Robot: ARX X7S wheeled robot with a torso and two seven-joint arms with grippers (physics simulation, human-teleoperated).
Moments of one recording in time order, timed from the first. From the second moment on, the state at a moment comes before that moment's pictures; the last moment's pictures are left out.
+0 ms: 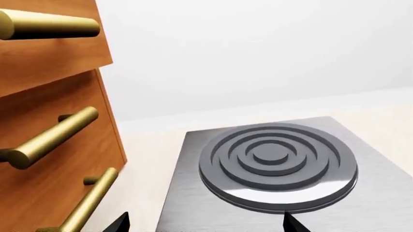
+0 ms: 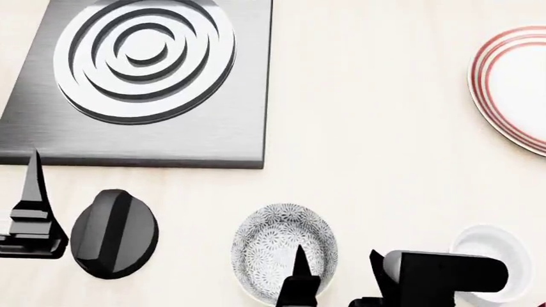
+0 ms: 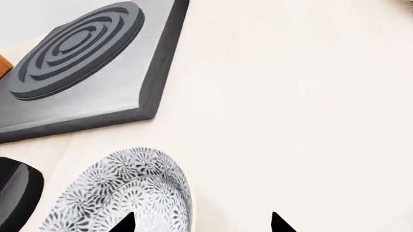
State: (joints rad) left arm -0.25 -0.35 0.04 0.62 -0.24 -0.53 -0.24; right arm 0.24 0.12 0.17 -0.68 0.67 1.13 0.16
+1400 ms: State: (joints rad) left arm -0.24 -0.37 0.06 0.60 -0.25 -0.51 -0.26; right arm 0.32 0.09 0.33 -0.72 1.02 1.23 0.34
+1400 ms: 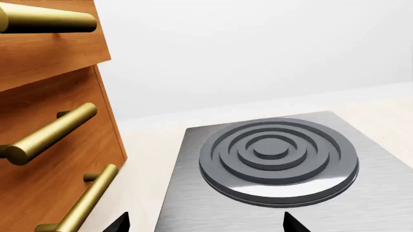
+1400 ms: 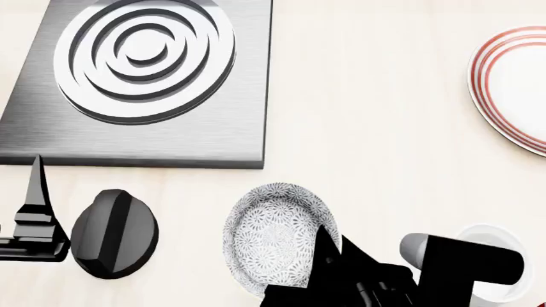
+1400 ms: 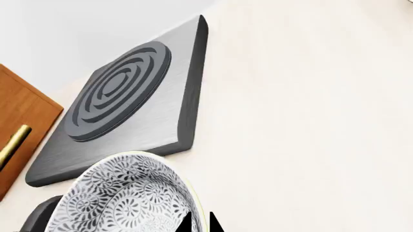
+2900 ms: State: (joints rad) left arm -0.24 -0.39 0.07 0.57 -0.25 -0.49 -0.27; right arm 0.68 0.19 0.29 -0.41 1.04 1.09 0.42
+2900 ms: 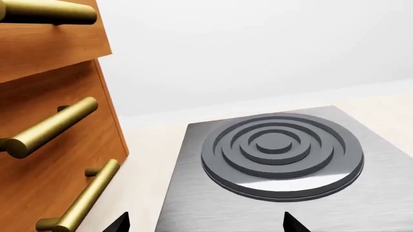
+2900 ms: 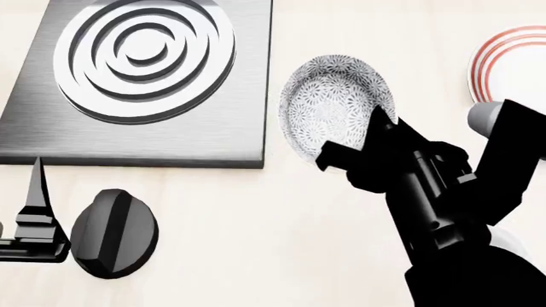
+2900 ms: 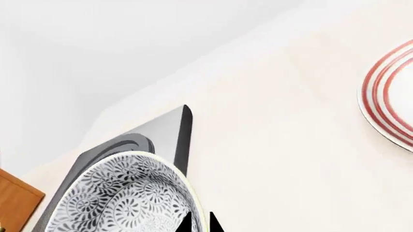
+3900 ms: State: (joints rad) left arm -0.24 -0.40 0.09 0.56 -0.25 -0.48 -0.28; right arm 0.86 0.29 0.33 -0.25 1.00 1.03 0.46
